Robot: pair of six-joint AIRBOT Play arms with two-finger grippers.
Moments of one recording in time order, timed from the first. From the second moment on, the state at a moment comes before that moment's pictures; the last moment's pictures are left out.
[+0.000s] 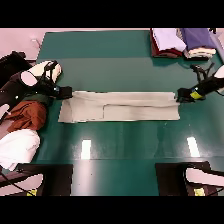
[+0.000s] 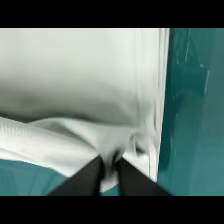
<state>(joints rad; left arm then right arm) -0.09 -1.29 1.09 1.16 -0.94 -1.47 -0.21 -1.36 1.21 -1.30 1.31 1.42</state>
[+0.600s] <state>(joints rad) -0.09 -1.33 1.19 1.11 -0.96 -1.49 -0.48 -1.51 1.15 -1.04 1.32 1.25</state>
